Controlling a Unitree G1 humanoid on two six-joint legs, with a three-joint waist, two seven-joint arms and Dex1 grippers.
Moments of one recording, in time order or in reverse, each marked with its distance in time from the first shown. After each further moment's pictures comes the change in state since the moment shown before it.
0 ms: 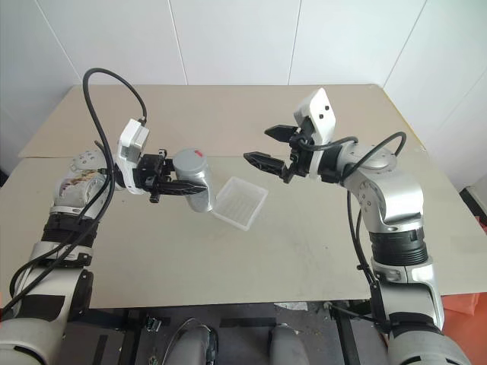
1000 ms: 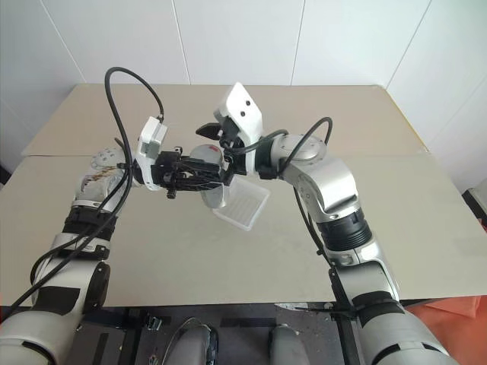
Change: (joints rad) left arm -0.067 -0.084 -0.007 0.097 0.053 -0.038 0.017; right arm -0.156 0.193 0.202 0.066 -0.055 -0.036 -0.033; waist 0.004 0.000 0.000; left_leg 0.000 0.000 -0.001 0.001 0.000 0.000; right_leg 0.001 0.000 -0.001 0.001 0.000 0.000
